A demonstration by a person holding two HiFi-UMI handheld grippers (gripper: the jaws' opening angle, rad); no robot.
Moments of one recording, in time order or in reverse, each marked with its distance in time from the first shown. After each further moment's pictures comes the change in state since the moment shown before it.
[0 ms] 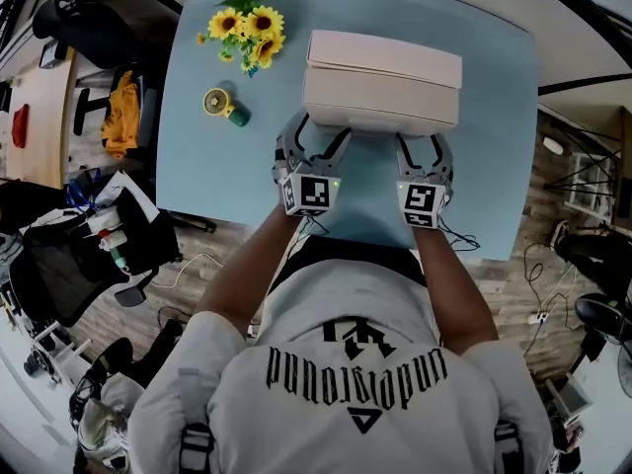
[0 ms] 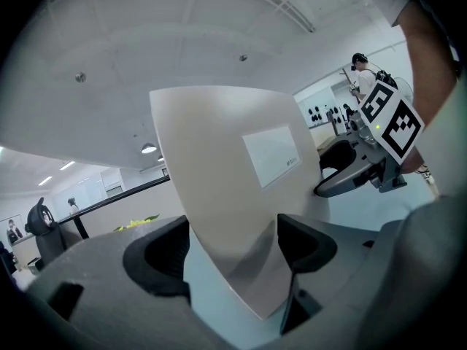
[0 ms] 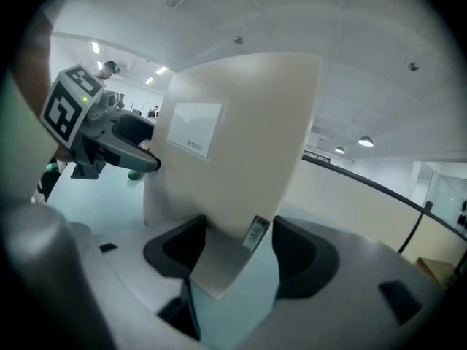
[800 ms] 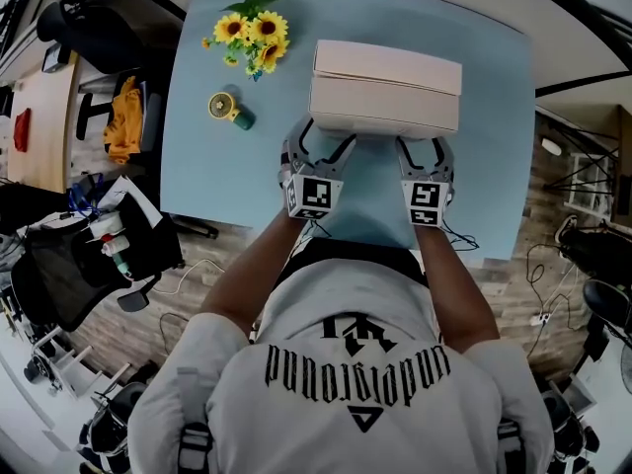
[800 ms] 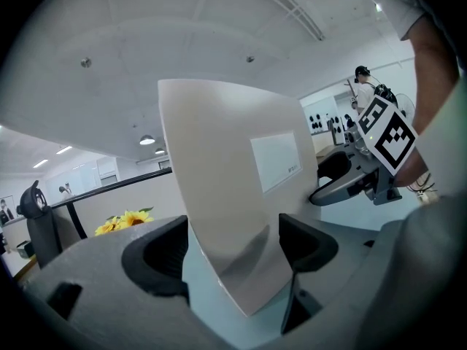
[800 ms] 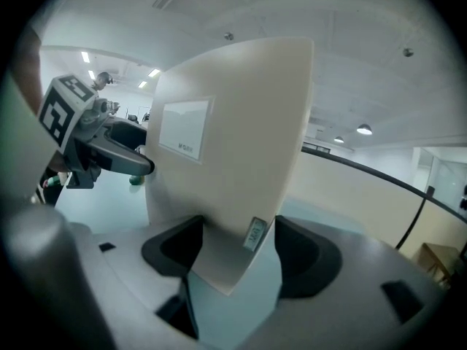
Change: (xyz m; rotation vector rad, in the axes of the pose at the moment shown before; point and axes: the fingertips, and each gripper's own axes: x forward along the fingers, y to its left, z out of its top) left arm -0.006 -0.006 -0.002 -0.087 0.005 -0.047; right arm 0.000 0.005 -0.003 0.090 0.017 0.032
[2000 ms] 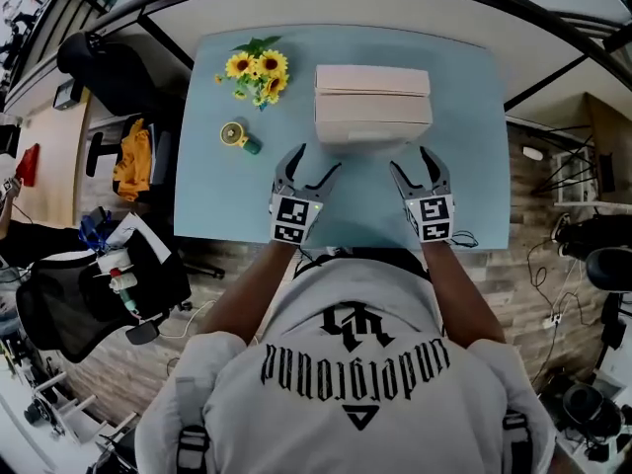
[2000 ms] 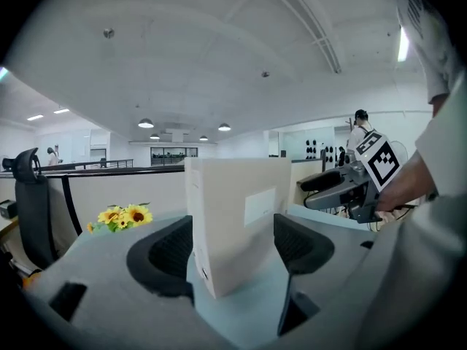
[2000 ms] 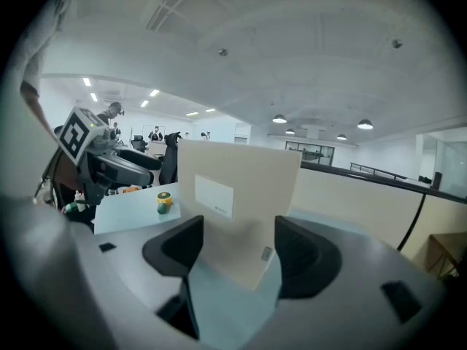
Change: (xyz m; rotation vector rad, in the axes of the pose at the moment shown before) left arm -0.095 0.006 0.055 -0.196 -0.035 -0.139; right arm -0.096 0.020 0.057 0.074 -0.062 0.067
